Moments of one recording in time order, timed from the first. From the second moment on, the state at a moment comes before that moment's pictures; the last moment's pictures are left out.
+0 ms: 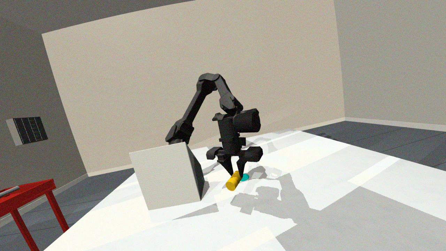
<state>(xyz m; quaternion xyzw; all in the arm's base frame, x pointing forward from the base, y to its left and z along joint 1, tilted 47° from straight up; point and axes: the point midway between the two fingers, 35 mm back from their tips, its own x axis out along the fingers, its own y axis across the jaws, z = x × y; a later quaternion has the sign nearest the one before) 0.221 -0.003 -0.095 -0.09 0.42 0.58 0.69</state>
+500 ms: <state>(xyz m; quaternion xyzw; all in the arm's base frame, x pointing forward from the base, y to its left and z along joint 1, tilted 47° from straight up) 0.218 -0.029 -0.066 -0.08 0.42 0.58 0.69</state>
